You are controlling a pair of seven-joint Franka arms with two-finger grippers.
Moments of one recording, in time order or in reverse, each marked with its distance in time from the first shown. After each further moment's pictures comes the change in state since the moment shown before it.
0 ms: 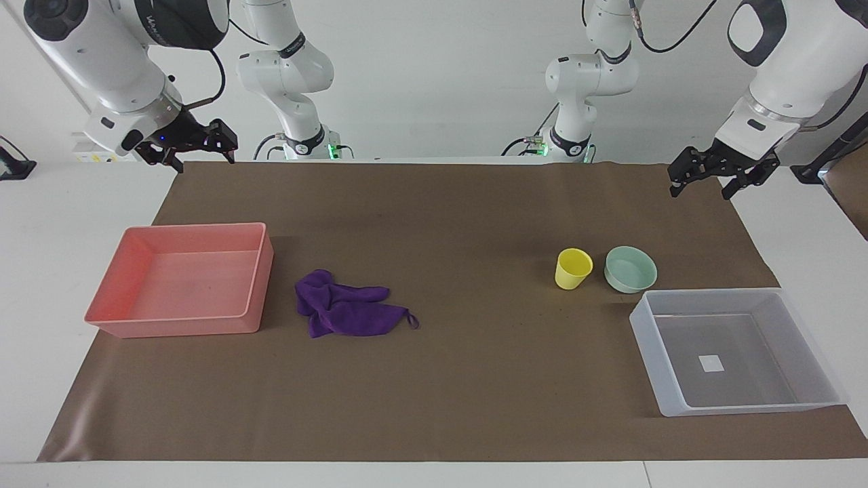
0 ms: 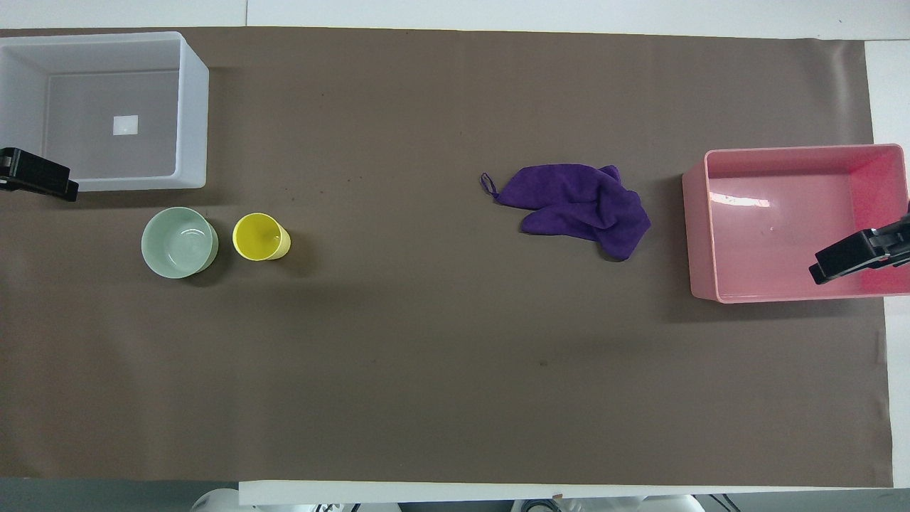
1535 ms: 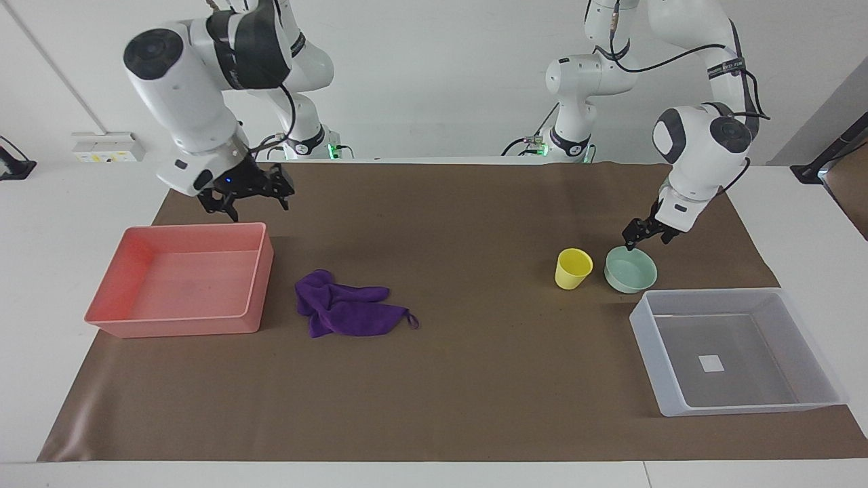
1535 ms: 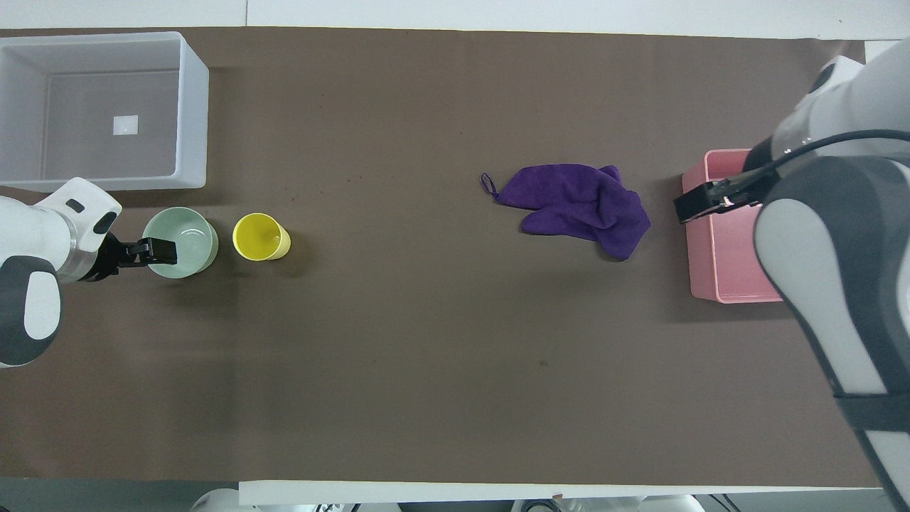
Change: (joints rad) left arm 0.053 -0.083 0.009 -0.780 0.003 0.732 -0.214; right arm 0.199 0.126 0.008 -0.094 0.069 0.415 0.164
